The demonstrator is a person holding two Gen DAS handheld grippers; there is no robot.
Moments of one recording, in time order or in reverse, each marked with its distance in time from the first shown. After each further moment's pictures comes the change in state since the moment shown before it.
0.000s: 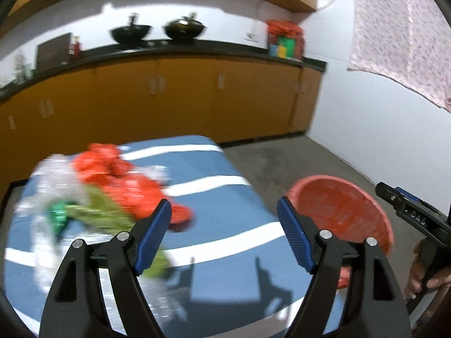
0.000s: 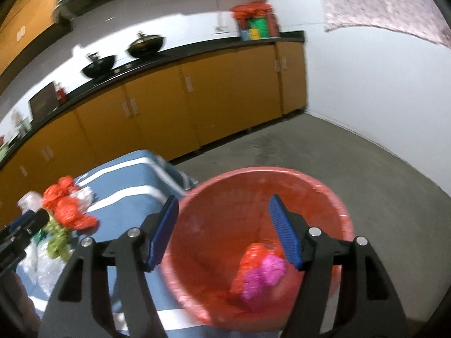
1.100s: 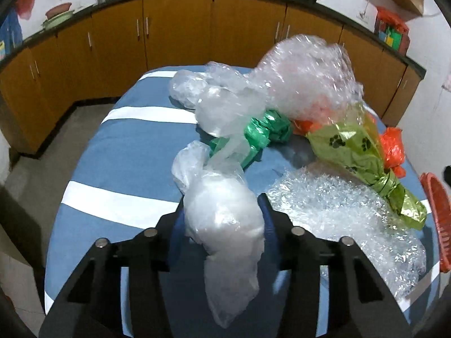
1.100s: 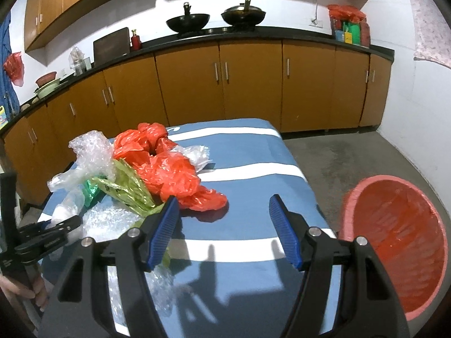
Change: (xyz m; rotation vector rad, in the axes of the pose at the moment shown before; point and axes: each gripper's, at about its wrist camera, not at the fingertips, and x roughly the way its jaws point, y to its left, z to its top) left arm 0.031 0.220 -0.073 -0.280 0.253 0.313; right arm 0.045 0.212 -0.038 -0.265 0.093 0.241
